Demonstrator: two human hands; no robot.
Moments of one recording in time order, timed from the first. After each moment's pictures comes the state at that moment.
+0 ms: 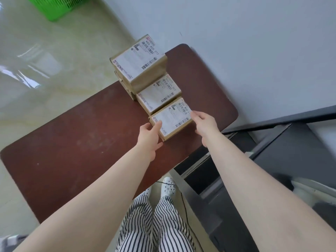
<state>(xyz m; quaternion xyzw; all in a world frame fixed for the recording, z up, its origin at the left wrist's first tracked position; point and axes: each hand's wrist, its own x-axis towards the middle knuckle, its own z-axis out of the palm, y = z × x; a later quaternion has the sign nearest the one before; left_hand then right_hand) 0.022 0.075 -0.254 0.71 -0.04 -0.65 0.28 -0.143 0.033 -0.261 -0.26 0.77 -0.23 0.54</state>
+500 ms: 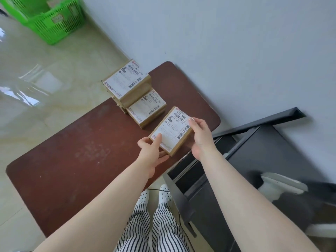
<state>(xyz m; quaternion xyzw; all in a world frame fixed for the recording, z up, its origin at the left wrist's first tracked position) -0.013 0.096 -0.201 0.68 -0.06 -0.67 0.29 -0.165 0.060 -0.208 -0.12 0.67 -0.38 0.62</state>
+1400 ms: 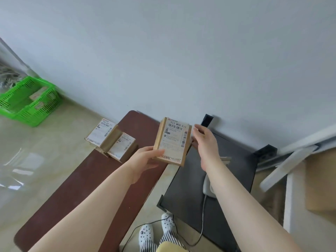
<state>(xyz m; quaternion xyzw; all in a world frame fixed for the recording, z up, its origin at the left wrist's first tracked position) -0.050 0.108 -0.032 0.51 -0.42 -0.74 0.13 -0.260 0.151 -0.033 -0.19 0.70 -0.54 0.44</state>
